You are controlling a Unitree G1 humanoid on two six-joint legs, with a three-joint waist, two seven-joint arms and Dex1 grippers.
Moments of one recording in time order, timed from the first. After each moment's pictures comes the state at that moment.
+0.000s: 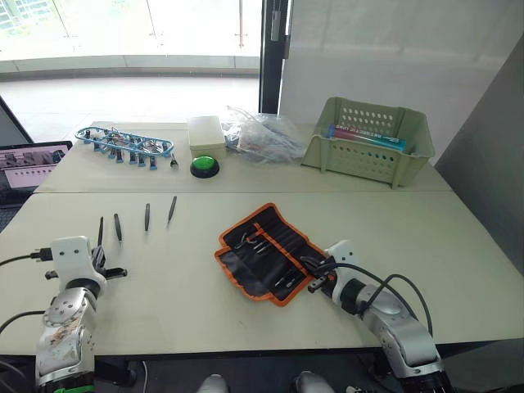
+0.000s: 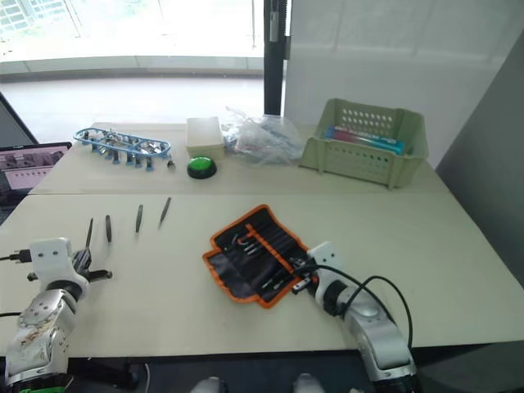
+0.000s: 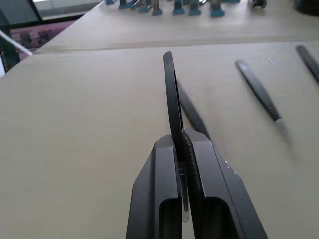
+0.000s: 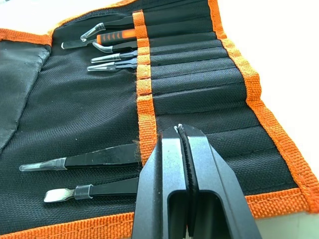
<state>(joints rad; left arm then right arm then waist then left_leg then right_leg) -0.12 0.50 0.42 -0.13 -0.26 0.37 -0.23 -0.10 -0.32 0.11 -0.21 0.25 0.46 0.48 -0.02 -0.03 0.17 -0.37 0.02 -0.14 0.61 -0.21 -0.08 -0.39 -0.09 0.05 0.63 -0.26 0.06</state>
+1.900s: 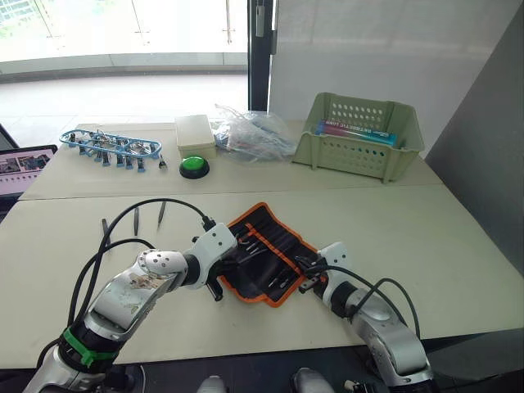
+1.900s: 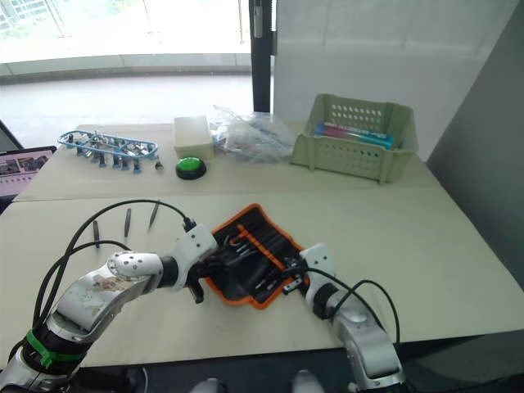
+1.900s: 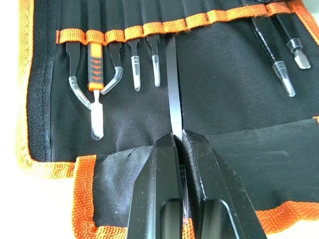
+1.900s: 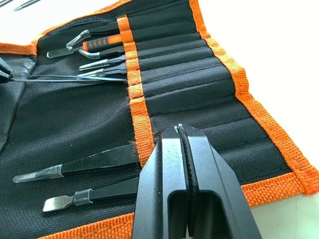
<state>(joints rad) -0.39 0.68 -0.26 -0.46 -0.30 1.01 -0.60 -0.05 -0.23 0.14 -0.27 0.21 0.46 0.38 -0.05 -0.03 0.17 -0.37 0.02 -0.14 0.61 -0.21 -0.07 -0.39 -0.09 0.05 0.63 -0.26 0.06</state>
